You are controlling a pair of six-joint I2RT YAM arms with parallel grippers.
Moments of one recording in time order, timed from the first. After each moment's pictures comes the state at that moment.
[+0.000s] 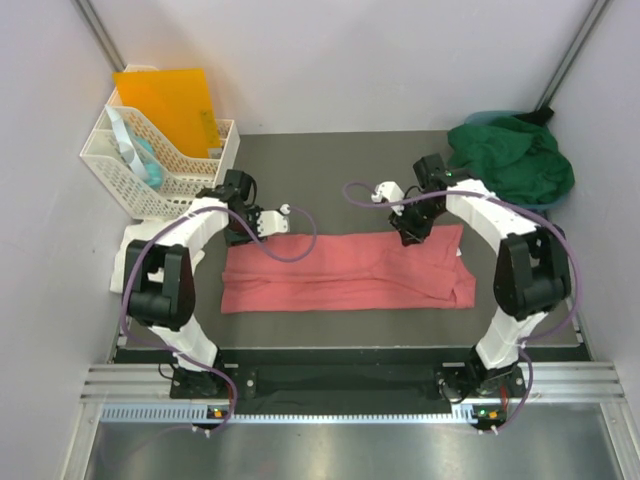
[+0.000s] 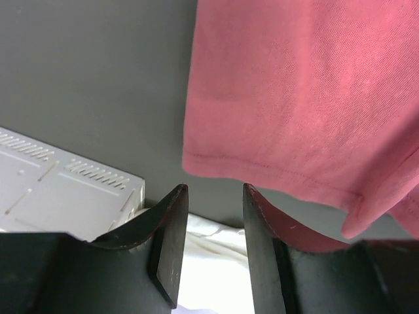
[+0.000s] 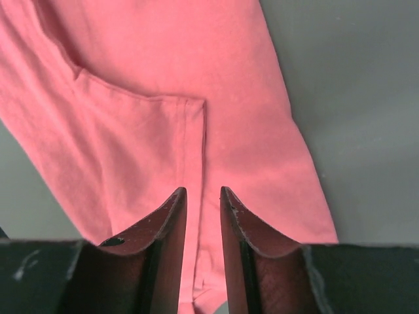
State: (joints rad) left arm -0.18 1.69 1.21 -0.75 0.03 1.26; right arm 0.31 1.73 1.36 -0.91 -0.41 -0.84
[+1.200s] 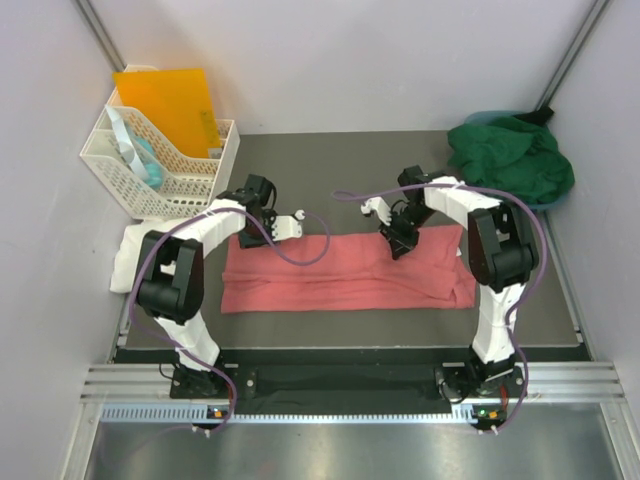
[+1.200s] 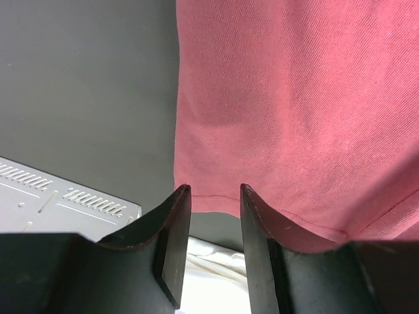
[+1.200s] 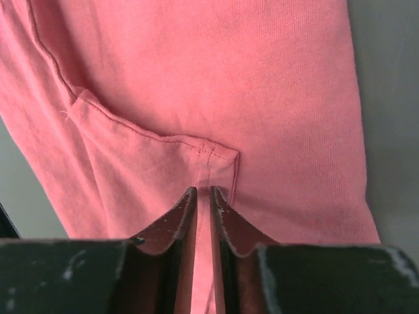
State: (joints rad) left arm -0.29 1.76 1.20 -0.71 -0.05 1.17; right arm 0.33 2.01 1.46 -0.99 -0.53 -0.91
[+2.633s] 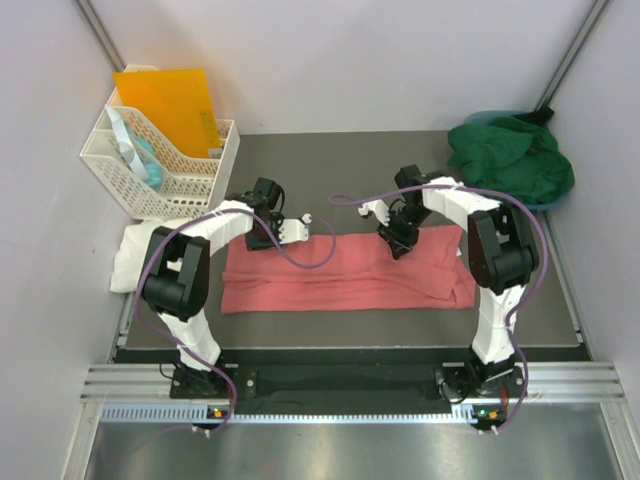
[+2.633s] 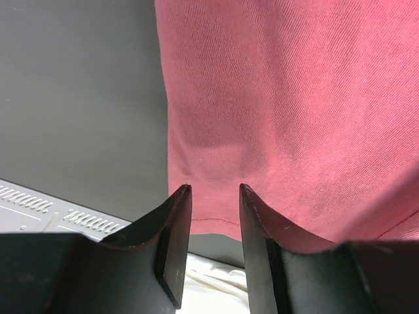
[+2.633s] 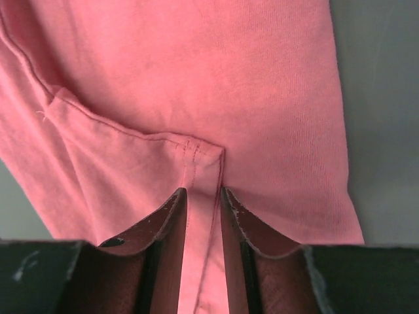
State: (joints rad) left arm -0.34 1.79 1.20 -0.68 -0.05 1.15; right arm 0.35 1.99 1.46 -0.97 -0.45 -0.90
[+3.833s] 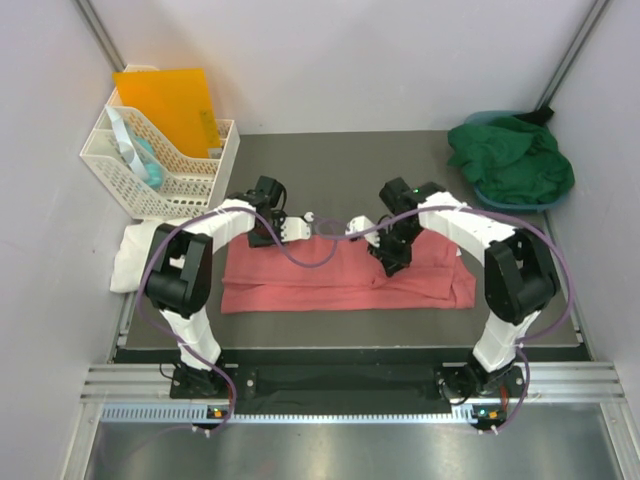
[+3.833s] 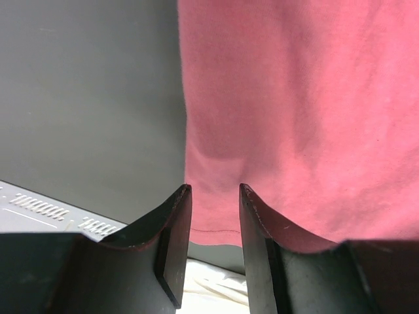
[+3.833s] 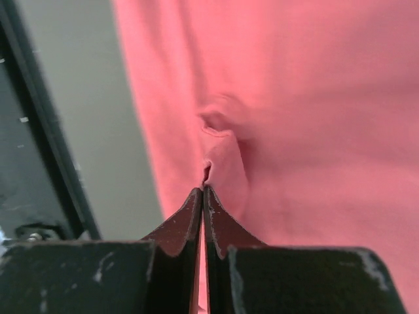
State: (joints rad) left arm -0.34 1.82 1.21 -0.64 -0.05 1.17; right arm 0.50 1.77 1.35 -1.06 -0.46 -0.88
